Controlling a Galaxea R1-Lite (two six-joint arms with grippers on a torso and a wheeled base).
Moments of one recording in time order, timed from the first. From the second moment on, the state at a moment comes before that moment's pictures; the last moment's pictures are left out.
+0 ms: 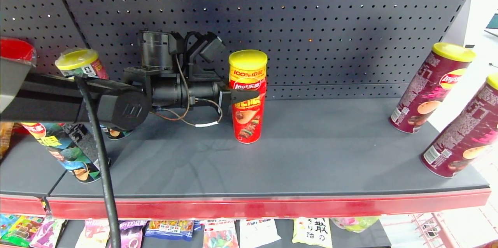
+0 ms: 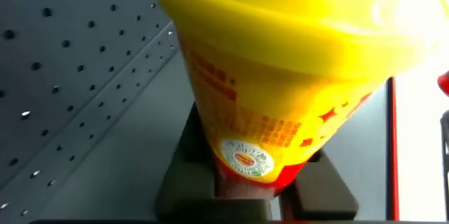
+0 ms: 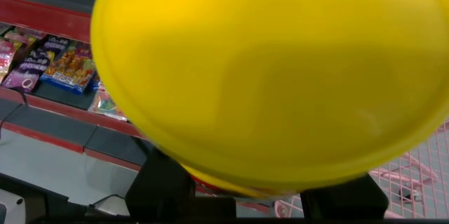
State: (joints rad) left arm -0.44 1.95 -1.31 -0.42 -0.69 0.17; right arm 0.22 0.29 -0.32 0.23 0.04 -0.08
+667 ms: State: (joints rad) left arm -0.53 1.73 -0.98 -0.47 -0.68 0.11; right arm 0.22 0.30 -0.32 0.23 0.05 -0.08
